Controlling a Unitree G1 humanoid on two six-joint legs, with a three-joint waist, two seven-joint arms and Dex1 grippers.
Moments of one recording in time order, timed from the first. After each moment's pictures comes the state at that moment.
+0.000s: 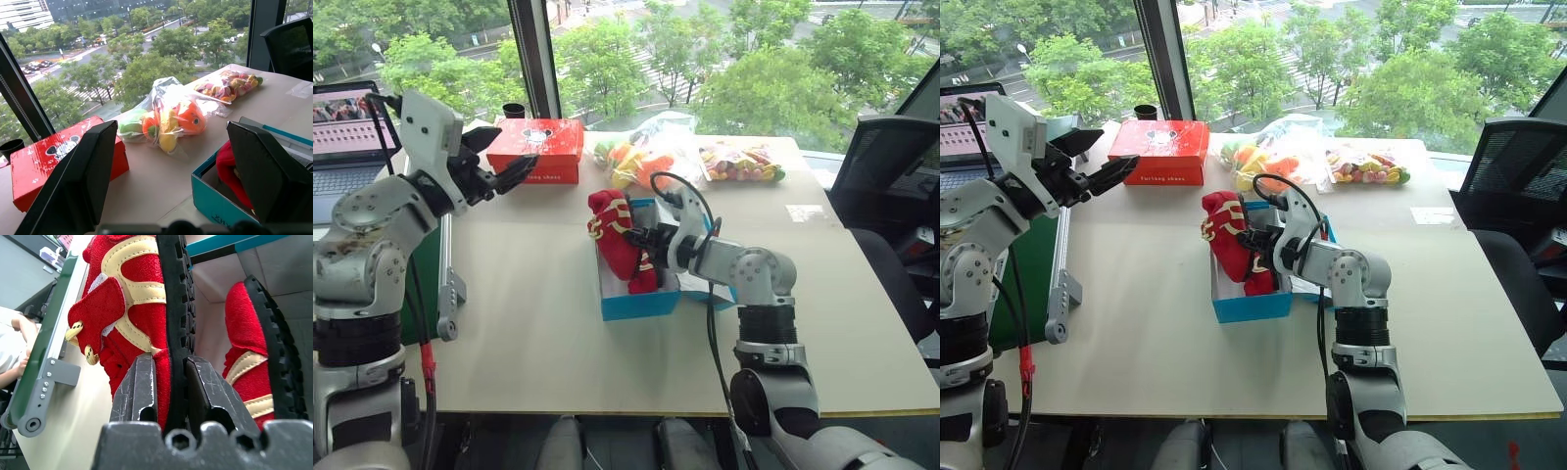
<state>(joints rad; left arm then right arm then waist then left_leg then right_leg) -0.56 0.76 0.30 -0.27 -0.52 0.66 -0.54 -0.76 -0.57 0.57 -0.12 0.21 0.95 0.47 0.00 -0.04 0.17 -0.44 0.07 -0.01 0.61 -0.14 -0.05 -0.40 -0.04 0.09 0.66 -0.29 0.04</state>
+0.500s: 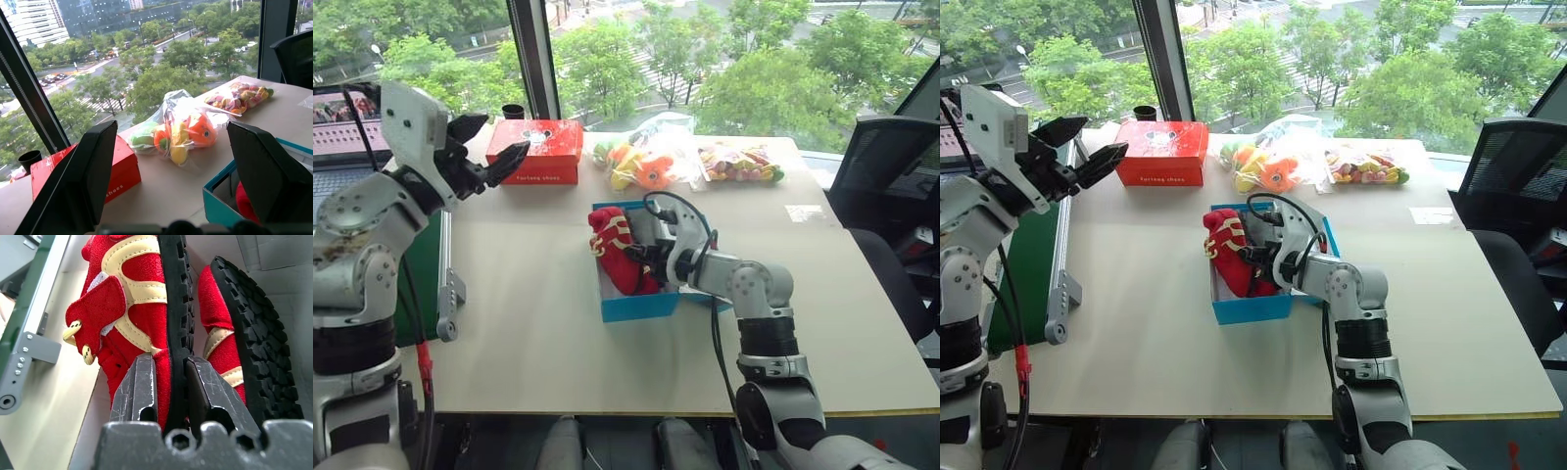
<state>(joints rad) -0.58 0.74 0.28 -0.26 -0.51 0.65 -0.54 -0.78 -0.51 0.59 0.05 0.03 0.80 0.63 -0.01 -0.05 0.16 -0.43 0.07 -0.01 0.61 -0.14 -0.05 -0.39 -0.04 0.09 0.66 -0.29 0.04</state>
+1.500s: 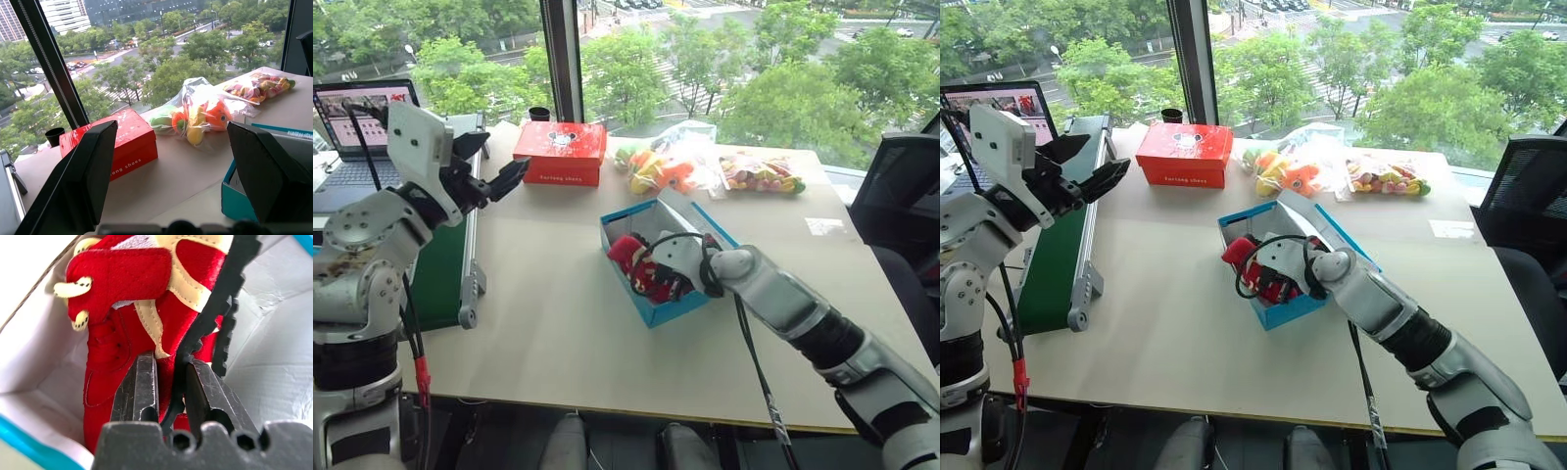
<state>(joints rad) -0.59 0.72 0.26 -0.26 -0.51 0.65 -0.53 -0.78 -0.41 0.42 0.18 -0.06 0.76 0.68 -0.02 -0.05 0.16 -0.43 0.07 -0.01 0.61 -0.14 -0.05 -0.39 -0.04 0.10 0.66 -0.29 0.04</state>
